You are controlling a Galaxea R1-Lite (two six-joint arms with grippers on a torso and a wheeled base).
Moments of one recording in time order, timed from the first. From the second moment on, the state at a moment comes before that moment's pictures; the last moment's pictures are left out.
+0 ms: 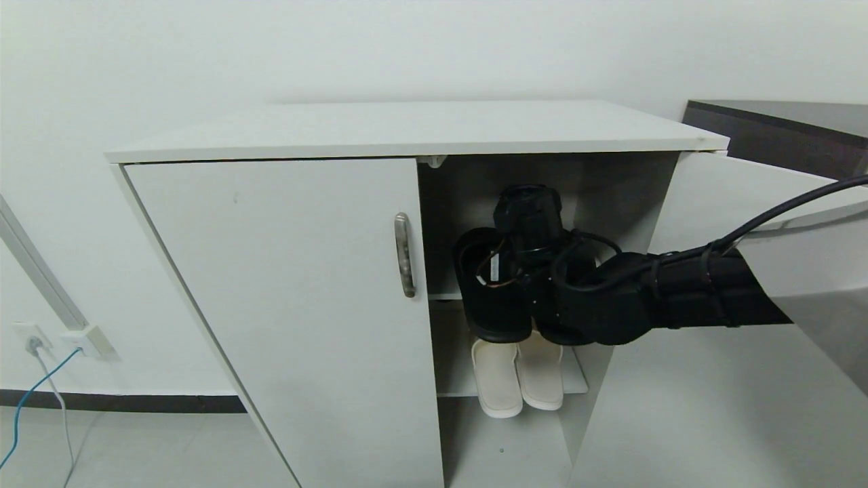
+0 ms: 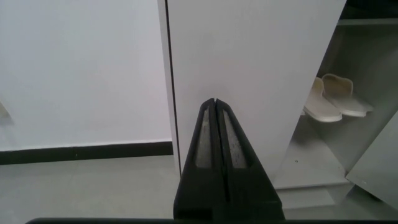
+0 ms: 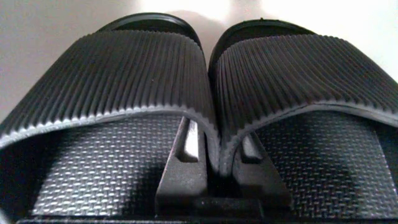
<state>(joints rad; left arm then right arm) 0.00 0.00 0.00 0.00 -0.02 0.00 0.73 2.14 -1.58 -0.24 -0.68 0.23</state>
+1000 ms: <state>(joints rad) 0.00 0.00 0.00 0.00 -0.02 0.00 0.65 2.35 -1.92 -0.19 -0.66 0.18</state>
